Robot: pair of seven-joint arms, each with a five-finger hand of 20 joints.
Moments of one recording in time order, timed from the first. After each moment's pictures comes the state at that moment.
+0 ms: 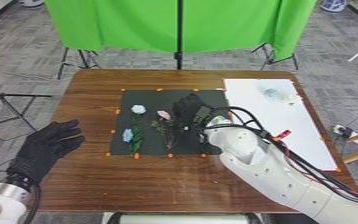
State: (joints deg) left arm 131.4 -63.7 -112.7 -125.3 41.7 -1.1 -10.2; right arm -58.9 -58.7 32.3 -88.2 -140.3 2.0 7.7
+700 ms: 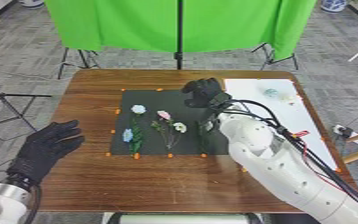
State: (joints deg) left arm 131.6 -64.1 -112.6 -125.3 41.7 -0.9 -10.0; right arm -63.4 -57.3 42.7 -92.6 -133.6 4.1 15.2
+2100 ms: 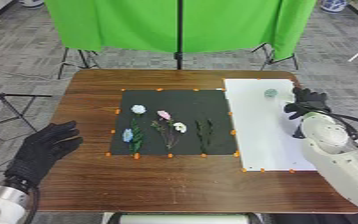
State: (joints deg) left arm 132.4 -64.2 -113.2 -125.7 41.8 -0.7 -9.5; right arm -69.2 -41.5 54.3 -78.4 -128.7 3.6 30.9
